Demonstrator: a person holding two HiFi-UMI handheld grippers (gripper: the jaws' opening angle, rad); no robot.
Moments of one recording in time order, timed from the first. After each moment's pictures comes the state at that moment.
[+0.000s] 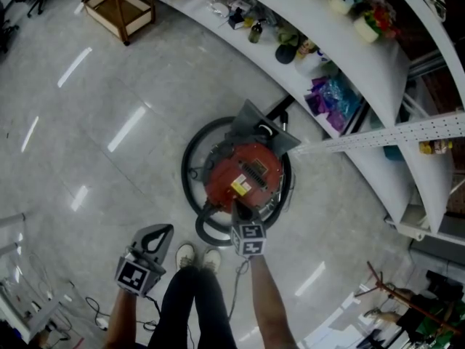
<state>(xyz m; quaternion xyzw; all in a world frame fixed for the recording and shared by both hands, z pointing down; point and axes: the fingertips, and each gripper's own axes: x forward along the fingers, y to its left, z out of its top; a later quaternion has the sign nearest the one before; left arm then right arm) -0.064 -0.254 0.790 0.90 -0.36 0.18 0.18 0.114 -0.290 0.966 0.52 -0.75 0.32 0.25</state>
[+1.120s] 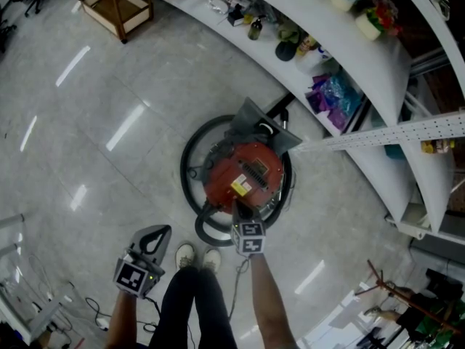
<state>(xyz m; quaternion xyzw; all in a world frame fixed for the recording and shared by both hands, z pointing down) -0.070 -0.256 0.802 0.89 -0.37 0.17 0.19 0.120 -0.288 0.991 0.52 -0.74 0.33 0.27</state>
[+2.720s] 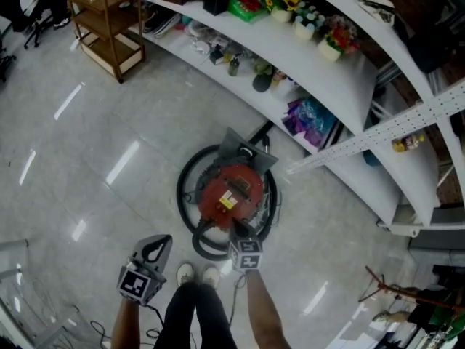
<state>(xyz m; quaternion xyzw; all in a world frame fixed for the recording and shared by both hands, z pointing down) -0.053 -0.252 0.723 0.91 -0.36 0.15 0.14 0.135 -0.271 0.907 0.56 -0.73 0.33 0.21</state>
